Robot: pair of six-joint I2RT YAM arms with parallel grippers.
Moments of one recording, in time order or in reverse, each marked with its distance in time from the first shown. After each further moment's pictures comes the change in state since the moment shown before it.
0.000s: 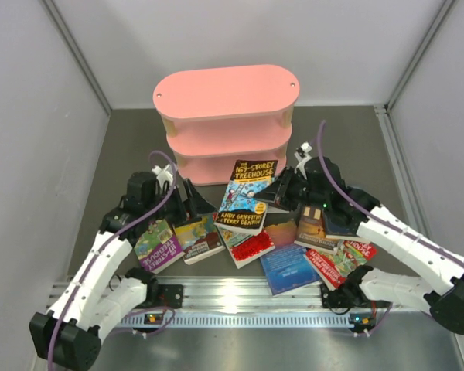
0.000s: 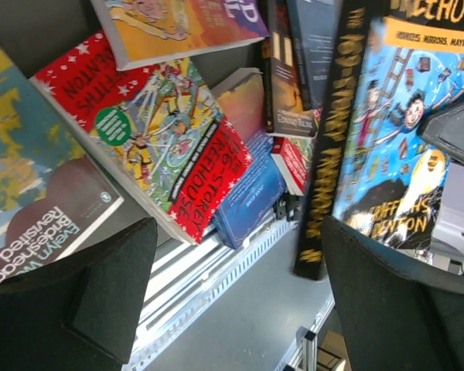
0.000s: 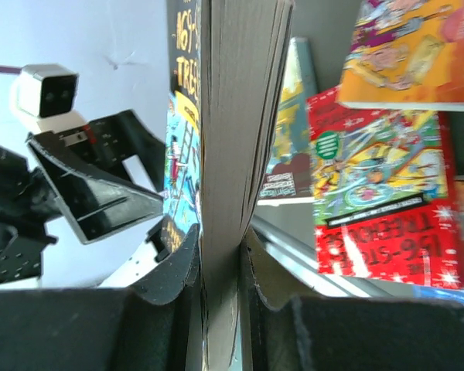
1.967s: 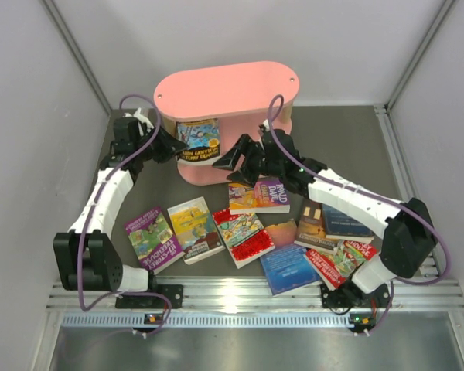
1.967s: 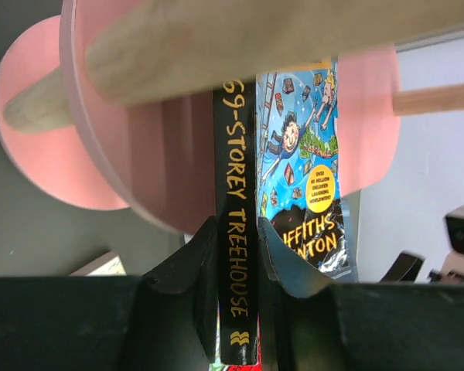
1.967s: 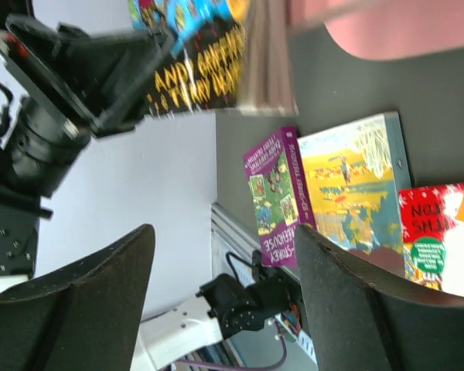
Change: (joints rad) left arm 0.273 0.528 0.398 0.256 -0.131 0.050; right arm 0.035 0.507 0.348 0.228 -0.018 0.089
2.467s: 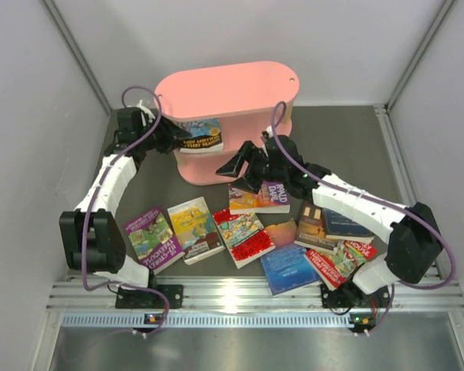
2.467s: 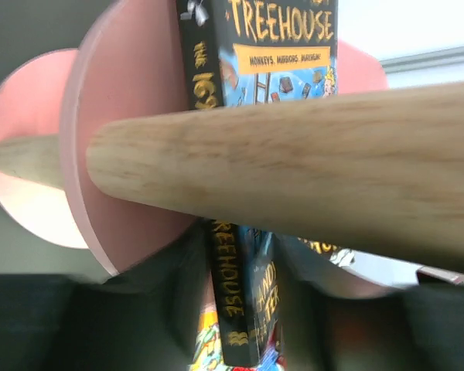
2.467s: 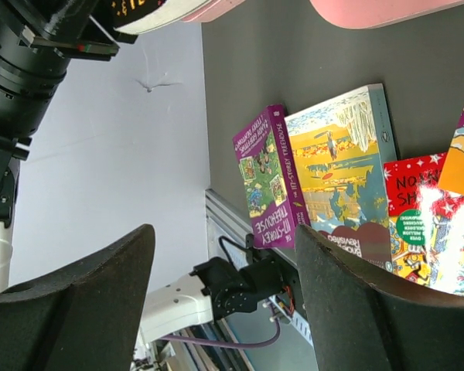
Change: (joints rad) left arm 0.001 0.167 0.114 0.060 0.008 -0.066; right arm 0.001 -0.064 -0.103 0.000 -0.027 0.015
